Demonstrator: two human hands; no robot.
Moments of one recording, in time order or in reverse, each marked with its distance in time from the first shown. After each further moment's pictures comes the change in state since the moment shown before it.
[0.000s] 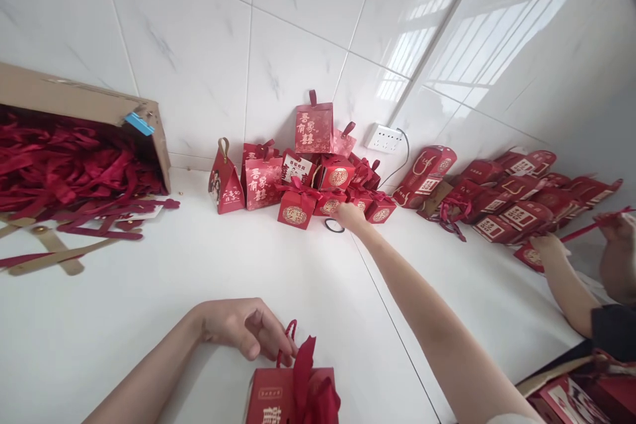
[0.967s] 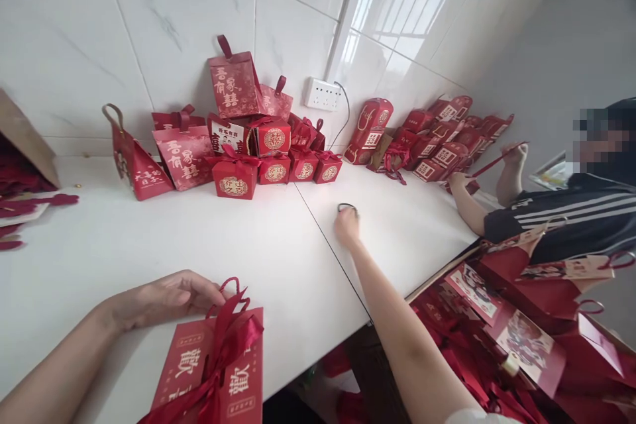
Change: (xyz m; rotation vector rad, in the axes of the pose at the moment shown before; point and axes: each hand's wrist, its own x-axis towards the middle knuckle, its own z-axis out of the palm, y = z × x) left_hand 0.005 0.012 0.009 0.019 -0.038 0.063; right_hand -0.132 0.096 0.028 0.073 0.171 0.238
